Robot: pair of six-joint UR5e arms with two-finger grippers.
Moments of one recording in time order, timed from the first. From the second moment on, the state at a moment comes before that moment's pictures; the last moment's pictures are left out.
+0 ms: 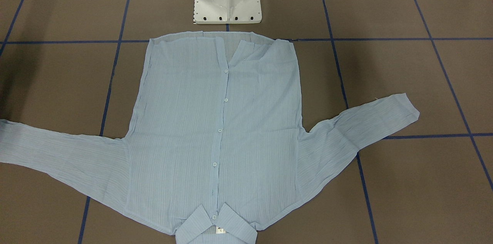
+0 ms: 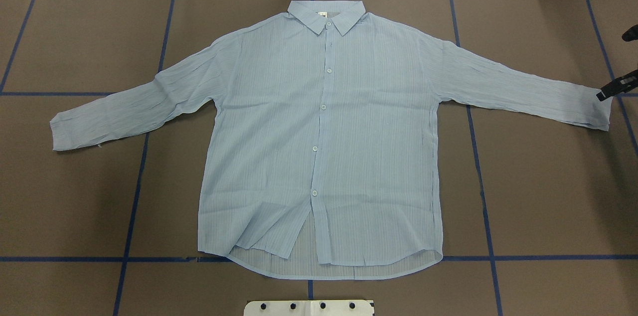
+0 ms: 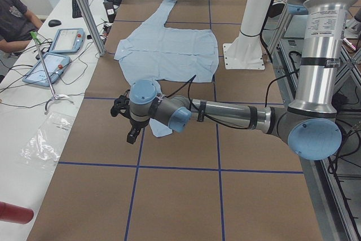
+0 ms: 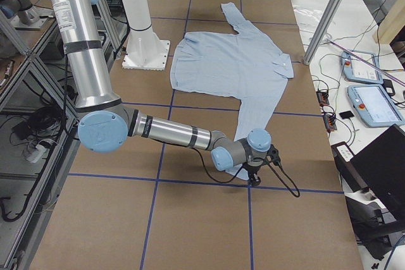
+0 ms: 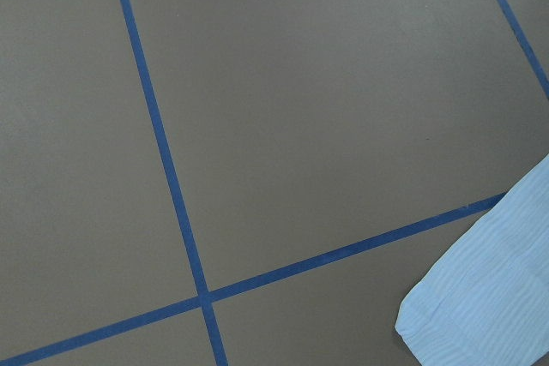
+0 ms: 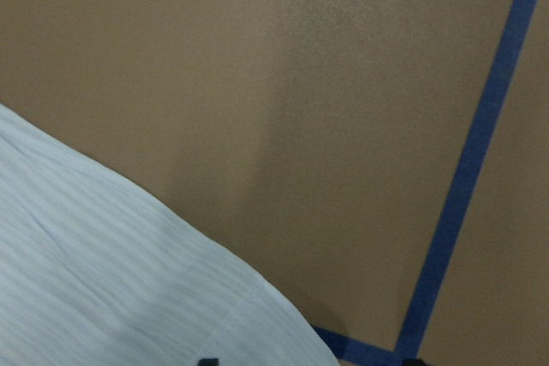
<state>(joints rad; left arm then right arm) -1.48 -1.62 -1.62 -1.95 -2.37 -0.08 1.29 -1.35 1.07 -0.99 2.28 0.09</state>
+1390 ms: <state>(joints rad) -1.48 -1.63 -1.61 -1.95 -2.37 -0.08 1.28 -1.34 1.07 -0.99 2.29 0.08</state>
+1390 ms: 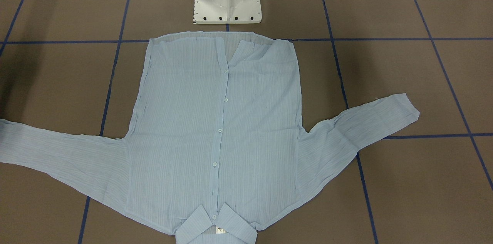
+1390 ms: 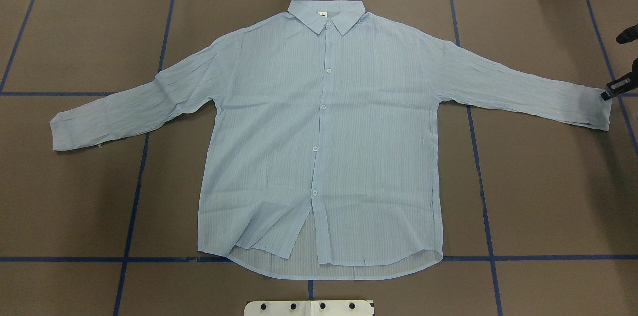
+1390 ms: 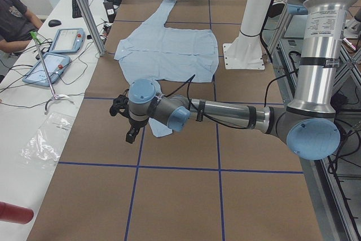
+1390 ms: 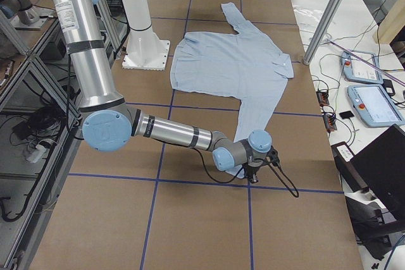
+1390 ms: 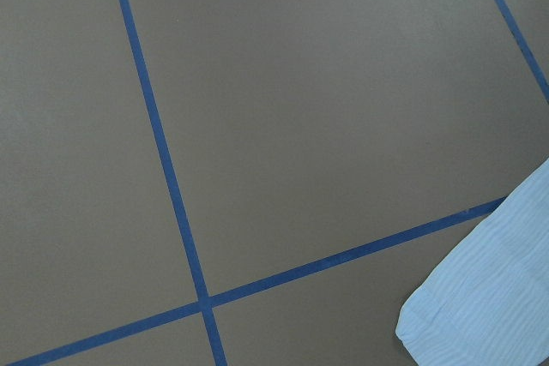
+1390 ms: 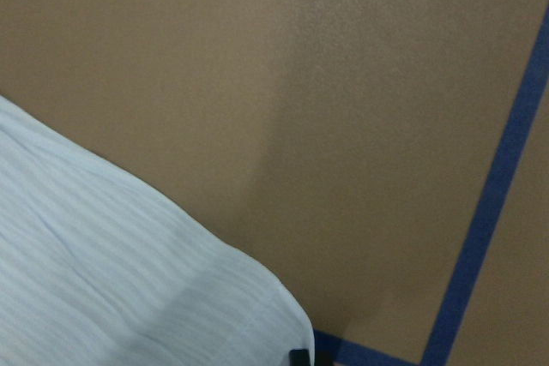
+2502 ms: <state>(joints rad) -1.48 -1.63 -1.60 -1.94 -2.37 -0.09 1.30 -1.44 1.48 -0.99 2.43 0.46</state>
